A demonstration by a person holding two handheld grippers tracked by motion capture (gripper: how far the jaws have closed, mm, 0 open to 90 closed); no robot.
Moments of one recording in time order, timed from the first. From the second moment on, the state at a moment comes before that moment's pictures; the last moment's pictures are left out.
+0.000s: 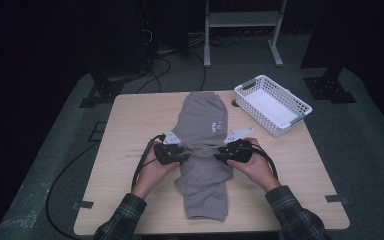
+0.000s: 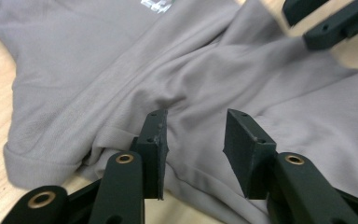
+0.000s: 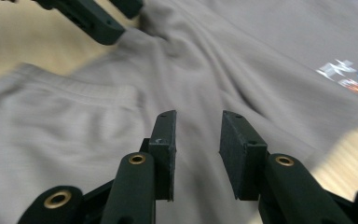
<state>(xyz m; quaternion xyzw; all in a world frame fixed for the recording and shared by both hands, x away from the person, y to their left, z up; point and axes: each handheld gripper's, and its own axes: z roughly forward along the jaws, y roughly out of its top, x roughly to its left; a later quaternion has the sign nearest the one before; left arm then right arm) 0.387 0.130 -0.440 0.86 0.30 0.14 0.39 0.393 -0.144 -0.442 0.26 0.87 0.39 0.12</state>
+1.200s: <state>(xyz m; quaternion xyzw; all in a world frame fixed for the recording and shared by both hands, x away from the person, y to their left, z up) 0.331 0.154 -0.449 0.87 0.28 0.11 0.39 0.392 -0.099 -0.454 0.21 0.88 0.42 0.05</state>
